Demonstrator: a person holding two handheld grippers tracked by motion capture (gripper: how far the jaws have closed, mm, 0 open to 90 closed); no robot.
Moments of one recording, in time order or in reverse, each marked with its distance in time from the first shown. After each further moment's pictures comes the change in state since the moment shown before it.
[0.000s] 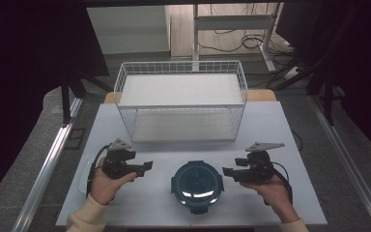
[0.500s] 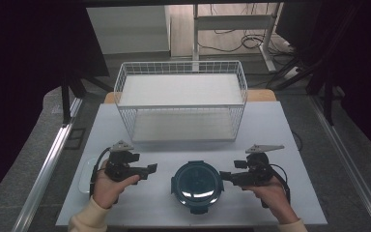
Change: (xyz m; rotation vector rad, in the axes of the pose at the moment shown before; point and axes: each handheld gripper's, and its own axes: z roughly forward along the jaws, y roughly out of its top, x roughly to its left) left arm -0.014 0.000 -0.002 -0.010 -0.080 -0.033; right arm 0.002 -0.005 0.004 -0.005 0.080 0.040
